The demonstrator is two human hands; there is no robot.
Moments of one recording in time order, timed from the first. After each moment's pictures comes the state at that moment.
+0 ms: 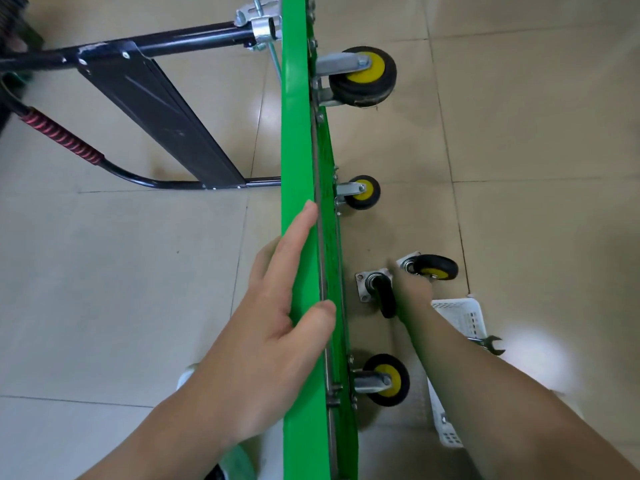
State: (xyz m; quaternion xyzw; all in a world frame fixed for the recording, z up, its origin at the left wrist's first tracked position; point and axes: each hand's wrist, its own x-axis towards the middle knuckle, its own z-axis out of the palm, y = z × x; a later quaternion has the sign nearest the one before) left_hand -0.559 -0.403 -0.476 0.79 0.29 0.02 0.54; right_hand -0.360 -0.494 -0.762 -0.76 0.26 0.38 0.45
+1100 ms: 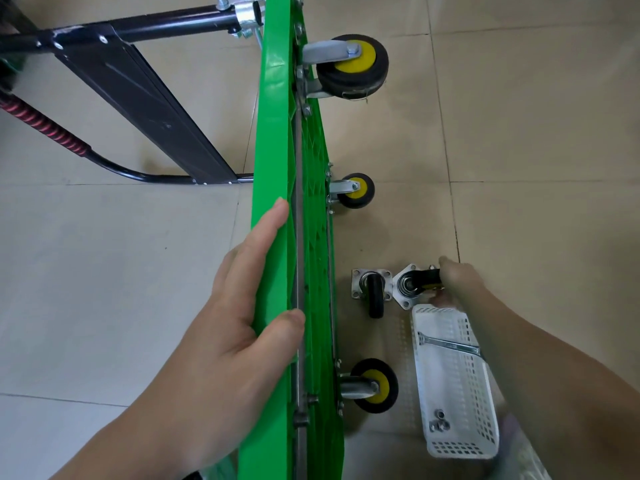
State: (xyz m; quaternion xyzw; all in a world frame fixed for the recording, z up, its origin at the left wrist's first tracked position) left_hand -0.558 -0.405 -0.480 0.79 0.31 0.04 0.53; right_hand -0.268 -0.556 -0.774 -0.80 0.25 0.39 0.38
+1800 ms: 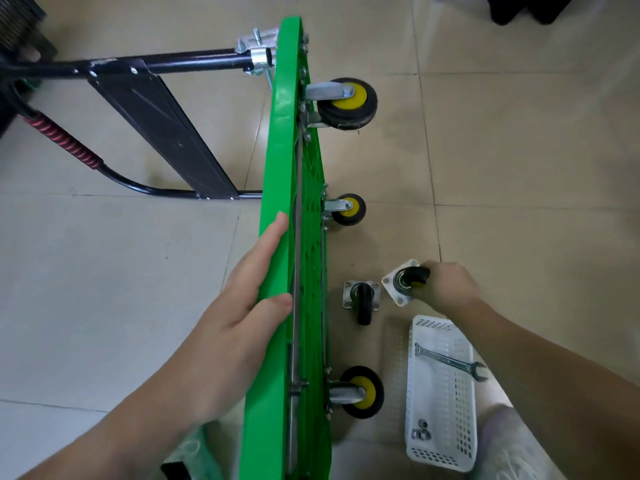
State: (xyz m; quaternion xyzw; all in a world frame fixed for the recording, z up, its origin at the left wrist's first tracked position) left_hand -0.567 -0.403 -0.486 0.77 0.30 0.06 0.56; right_hand -0.277 -0.567 -0.710 -0.93 -0.27 0.25 0.06
